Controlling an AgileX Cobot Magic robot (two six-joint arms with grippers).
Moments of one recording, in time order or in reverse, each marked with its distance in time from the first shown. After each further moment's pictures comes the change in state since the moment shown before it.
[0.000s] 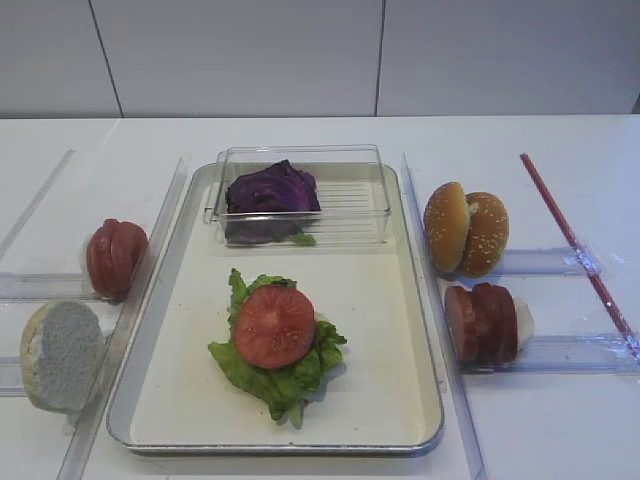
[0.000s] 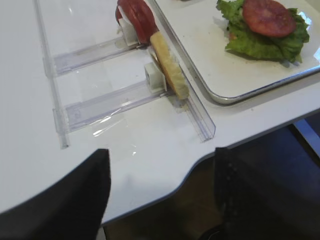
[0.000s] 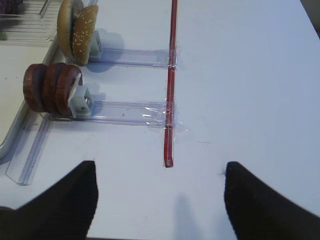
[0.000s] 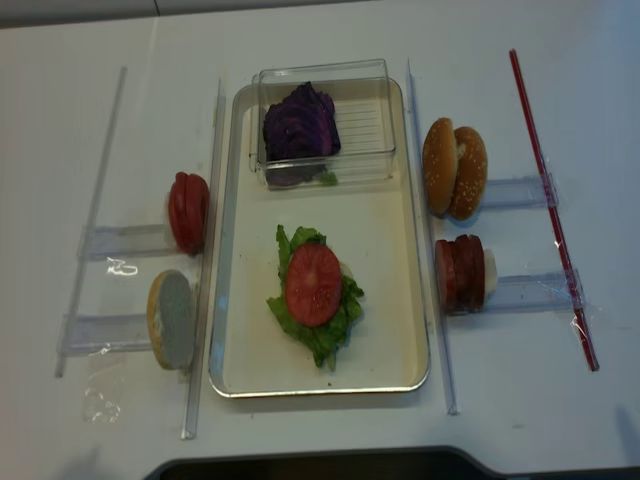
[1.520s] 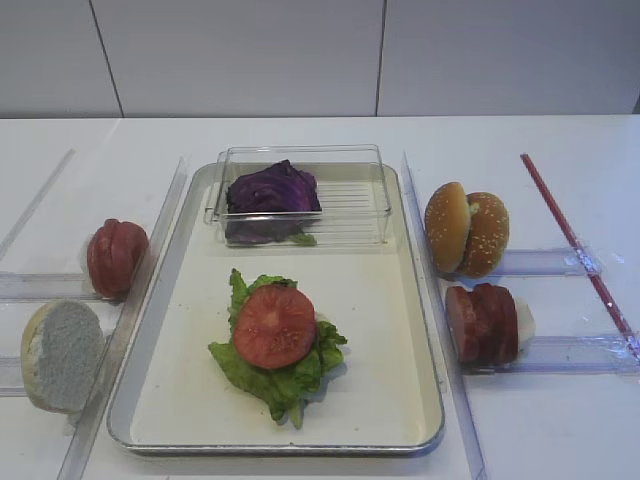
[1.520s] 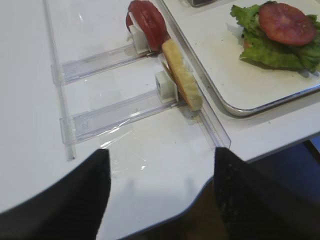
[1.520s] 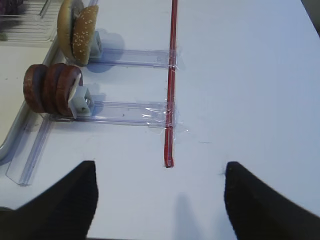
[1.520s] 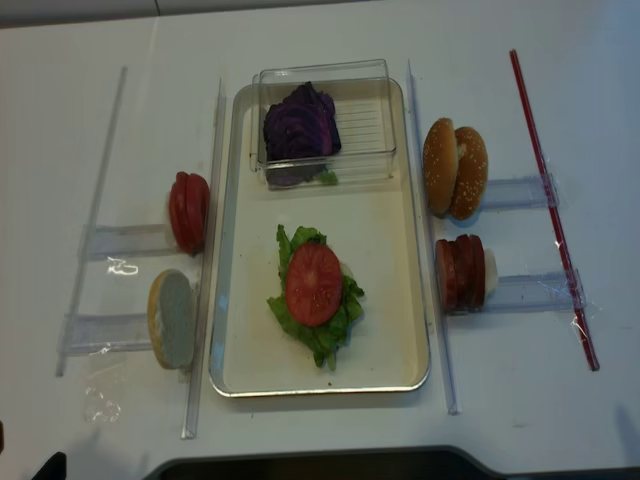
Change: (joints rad) left arm 0.000 0.000 0.079 0.029 -0.108 -0.007; right arm 0.000 0.000 0.000 0.000 0.000 0.004
